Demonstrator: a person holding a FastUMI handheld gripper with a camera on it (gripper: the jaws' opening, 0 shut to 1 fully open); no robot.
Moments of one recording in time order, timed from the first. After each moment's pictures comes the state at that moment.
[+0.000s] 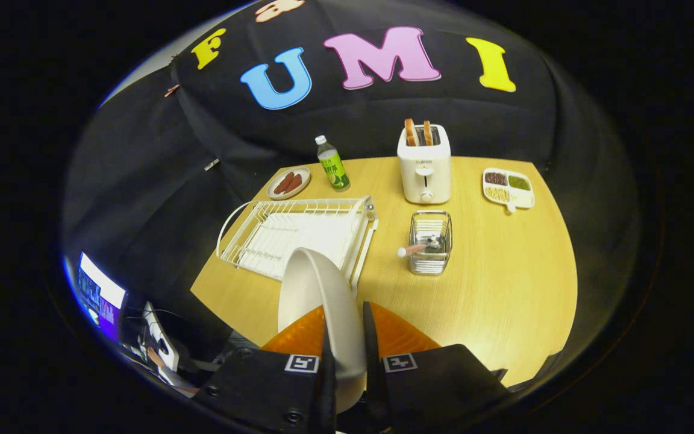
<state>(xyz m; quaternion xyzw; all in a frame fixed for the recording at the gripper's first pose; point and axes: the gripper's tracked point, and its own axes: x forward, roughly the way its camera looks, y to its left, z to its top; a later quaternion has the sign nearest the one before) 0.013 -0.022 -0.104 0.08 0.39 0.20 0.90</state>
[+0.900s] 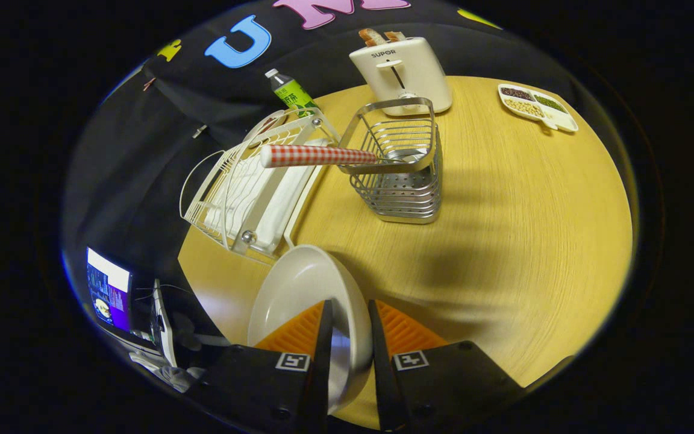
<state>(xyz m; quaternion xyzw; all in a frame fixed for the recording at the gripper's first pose) 0.076 -0.076 -0.275 0.07 0.48 0.24 0.84</state>
